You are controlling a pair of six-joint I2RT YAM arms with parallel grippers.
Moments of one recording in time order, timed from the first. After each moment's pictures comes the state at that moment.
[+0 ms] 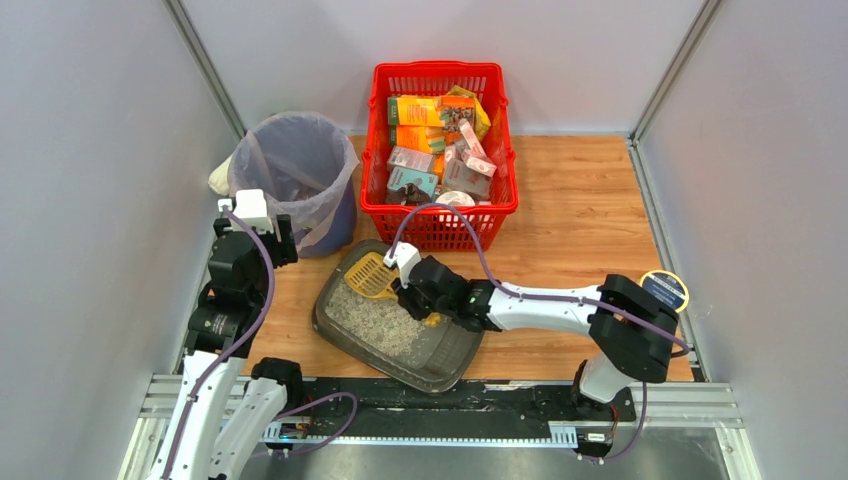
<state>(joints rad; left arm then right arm) -0.18 0.59 0.81 -0.50 -0.33 0.00 1.11 1.58 0.91 0.02 0.11 0.18</state>
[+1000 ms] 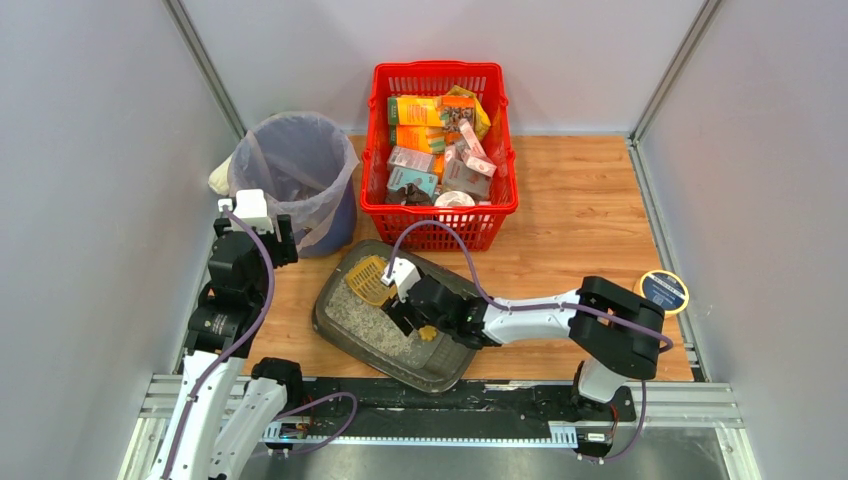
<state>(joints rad) -0.18 0.59 0.81 -0.50 -0.33 0.00 1.19 1.65 0.80 0.29 0.23 0.11</state>
